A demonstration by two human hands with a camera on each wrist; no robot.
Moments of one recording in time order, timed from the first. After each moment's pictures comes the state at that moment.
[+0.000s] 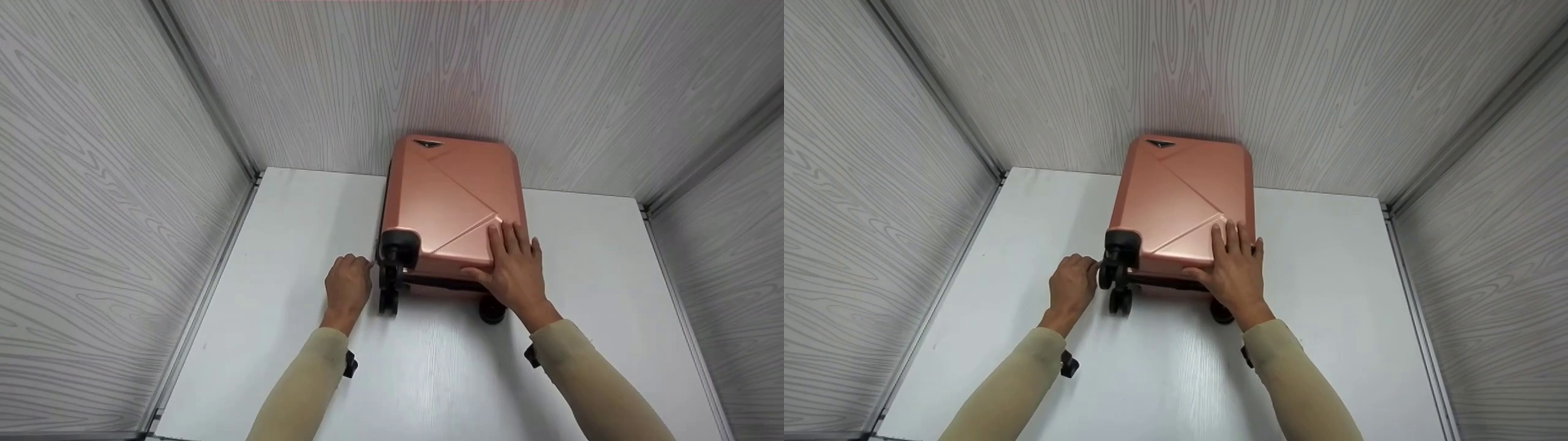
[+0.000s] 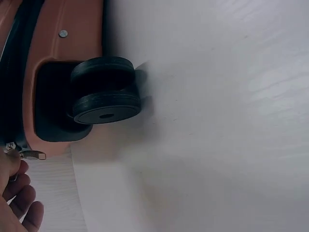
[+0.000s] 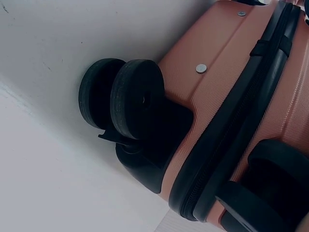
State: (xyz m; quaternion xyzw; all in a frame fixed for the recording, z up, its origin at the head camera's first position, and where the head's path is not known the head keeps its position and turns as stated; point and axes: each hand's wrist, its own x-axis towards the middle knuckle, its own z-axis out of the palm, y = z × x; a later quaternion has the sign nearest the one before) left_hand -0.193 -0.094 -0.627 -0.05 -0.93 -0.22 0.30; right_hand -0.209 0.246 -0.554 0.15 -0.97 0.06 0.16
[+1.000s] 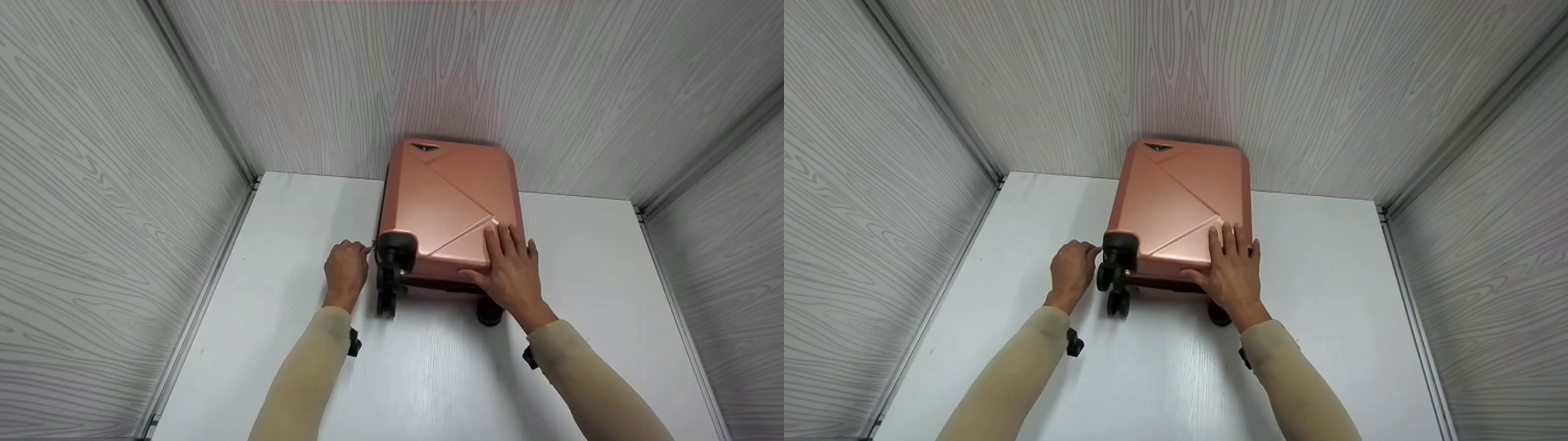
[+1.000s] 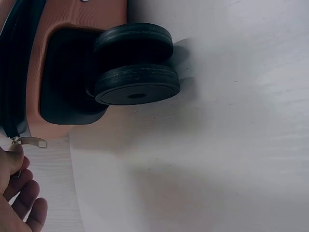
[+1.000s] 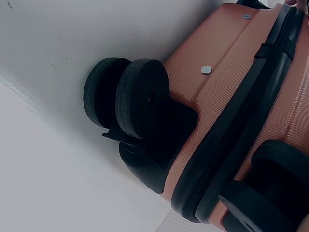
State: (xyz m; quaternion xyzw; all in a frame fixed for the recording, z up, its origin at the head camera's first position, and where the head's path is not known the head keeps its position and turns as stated) left_hand -0.232 -0.100 -0.615 0.01 -0.94 -0.25 0.23; right_hand -0.211 0.243 -0.558 0.16 -0.97 0.05 0.17
